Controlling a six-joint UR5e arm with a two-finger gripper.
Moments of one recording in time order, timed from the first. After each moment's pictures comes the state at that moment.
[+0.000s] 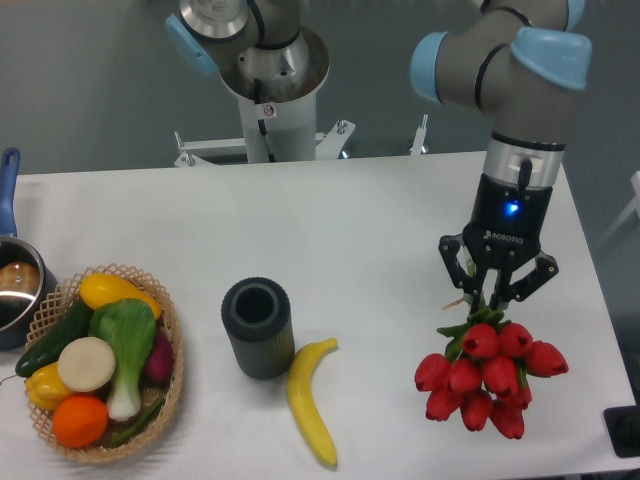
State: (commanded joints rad) arm 2.77 -1.87 -1.51 -0.83 0.91 0.90
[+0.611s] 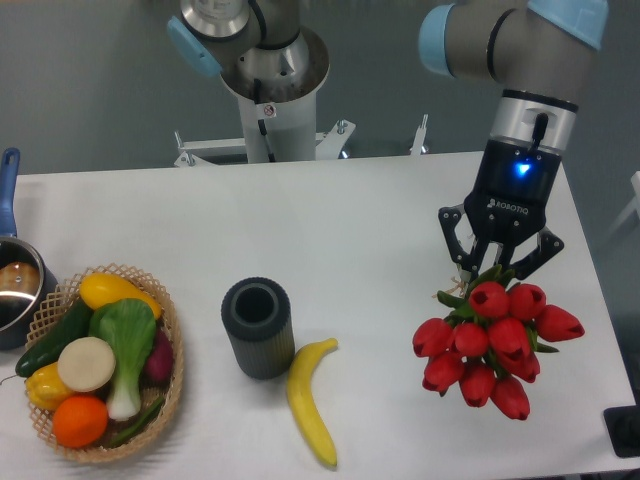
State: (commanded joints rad) arm 2.80 -1.85 -1.52 -0.83 0.81 0.88
